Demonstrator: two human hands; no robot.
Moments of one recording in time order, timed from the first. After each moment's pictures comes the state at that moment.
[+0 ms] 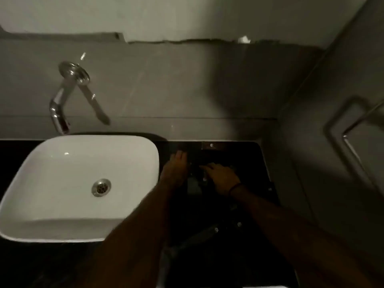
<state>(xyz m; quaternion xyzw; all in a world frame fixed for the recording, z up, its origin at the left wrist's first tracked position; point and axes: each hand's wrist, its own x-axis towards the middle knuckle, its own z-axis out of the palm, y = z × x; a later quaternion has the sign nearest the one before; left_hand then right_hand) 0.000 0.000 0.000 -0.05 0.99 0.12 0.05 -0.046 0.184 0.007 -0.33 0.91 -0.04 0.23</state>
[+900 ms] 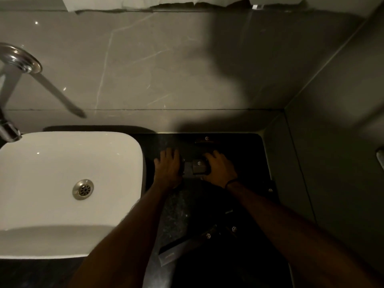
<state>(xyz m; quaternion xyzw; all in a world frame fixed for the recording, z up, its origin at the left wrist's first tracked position) -0.031 0.007 -0.054 -0.10 0.98 0.11 0.12 -0.102 0.192 -0.052 -0.20 0.94 -0.12 0.24</state>
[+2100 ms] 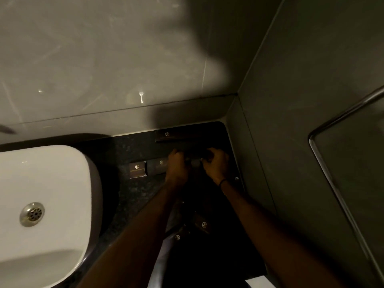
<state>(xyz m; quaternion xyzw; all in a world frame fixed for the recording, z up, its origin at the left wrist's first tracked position) -0.094 0.145 -0.082 -0.13 0.93 0.33 0.11 -0.115 0.284 -0.069 0.11 0.89 -0.42 0.13</state>
